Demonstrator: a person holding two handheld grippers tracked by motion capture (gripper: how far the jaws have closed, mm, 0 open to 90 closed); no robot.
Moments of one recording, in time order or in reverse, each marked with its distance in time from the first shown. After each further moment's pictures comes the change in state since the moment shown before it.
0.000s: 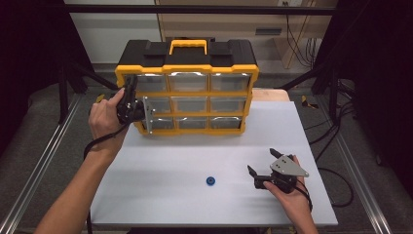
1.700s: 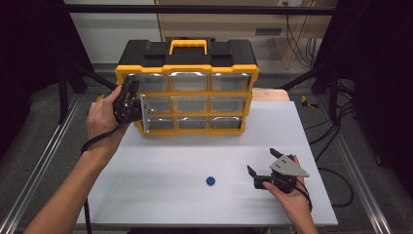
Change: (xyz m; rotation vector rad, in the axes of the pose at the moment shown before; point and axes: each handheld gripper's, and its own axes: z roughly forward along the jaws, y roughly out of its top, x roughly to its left) left arm 0.014 0.000 -0.003 -0.006 -0.133 -0.047; right arm 0.001 0.002 -0.001 -0.012 -0.001 0.005
